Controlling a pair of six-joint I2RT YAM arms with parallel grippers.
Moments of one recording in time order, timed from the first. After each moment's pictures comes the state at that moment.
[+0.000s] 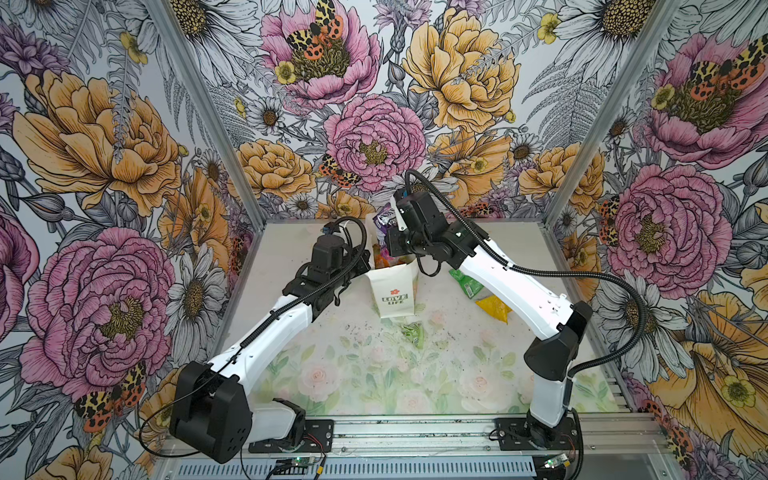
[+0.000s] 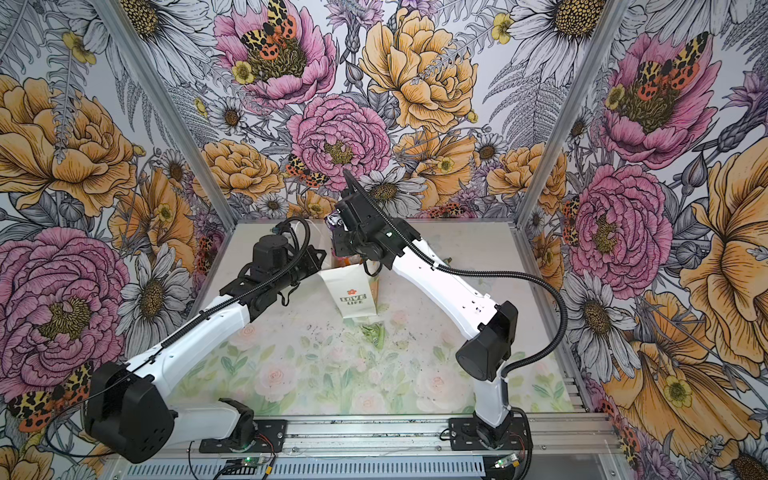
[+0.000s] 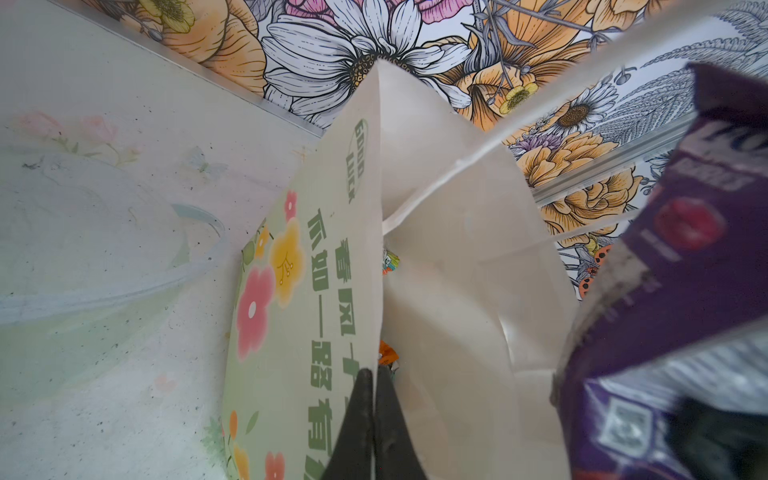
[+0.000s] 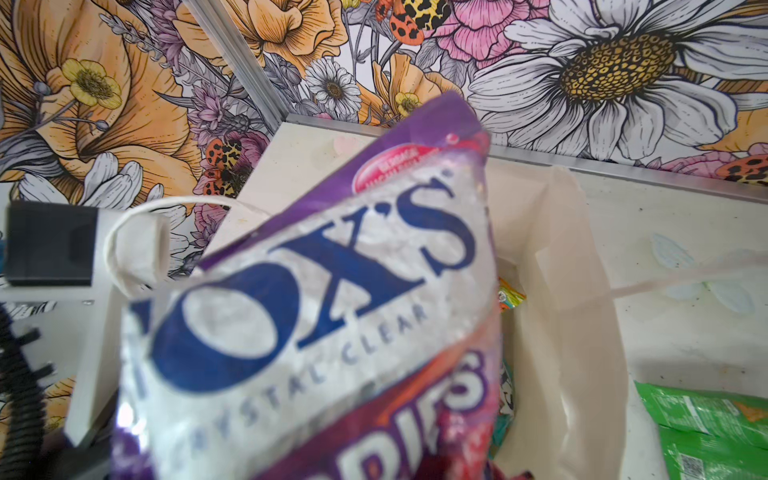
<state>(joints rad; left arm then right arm) -0.41 1.31 1.02 -0.13 0.09 -0.74 0.78 1.91 2.14 -0.92 0.12 0.41</state>
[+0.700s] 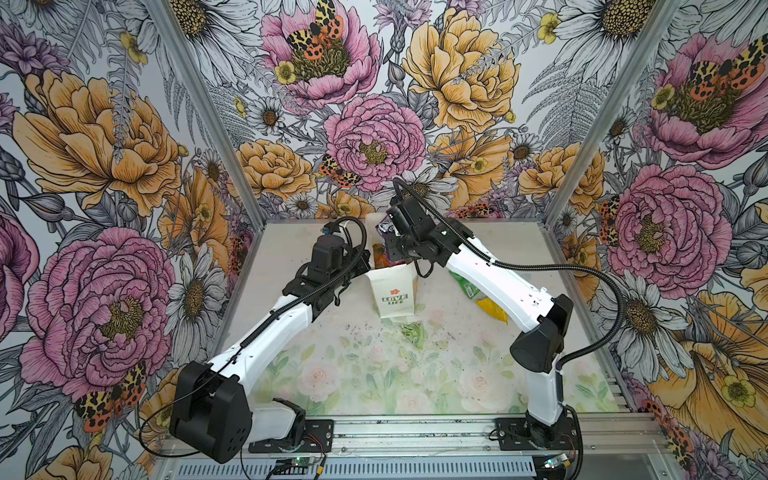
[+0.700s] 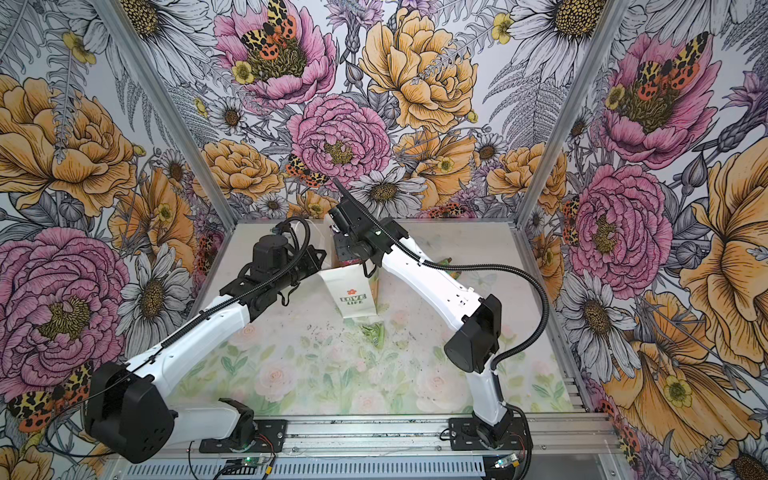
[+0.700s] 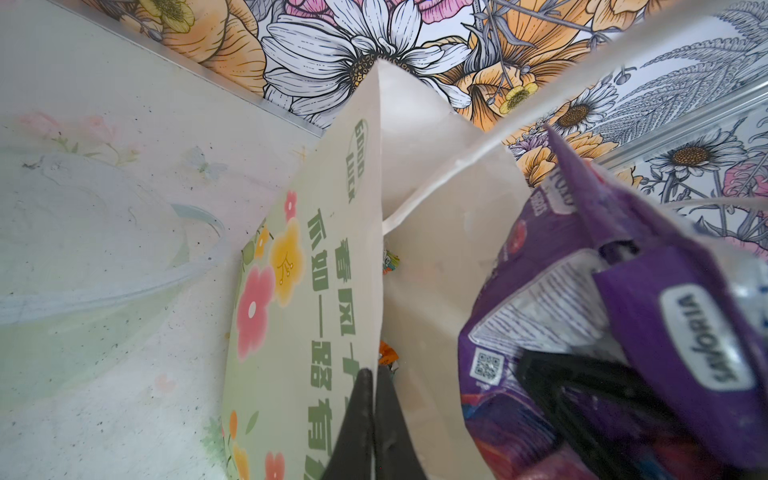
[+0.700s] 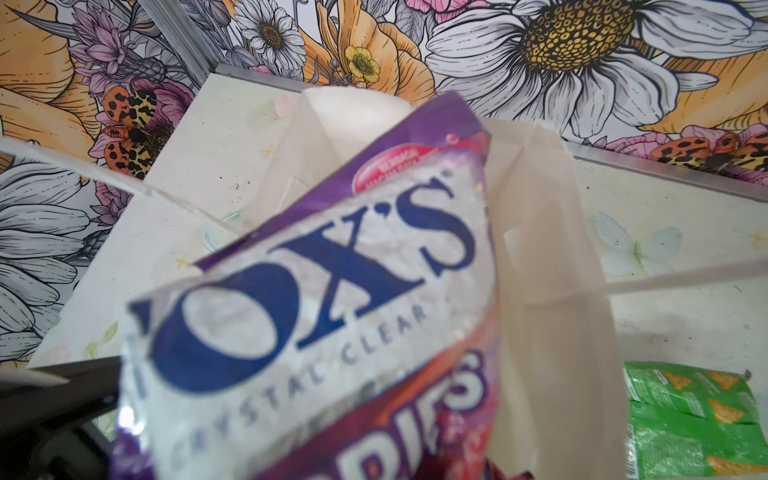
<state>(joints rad) -0.41 1.31 1.02 -0.13 0.09 -0.74 0.78 2.00 2.20 -1.03 0.21 0.38</state>
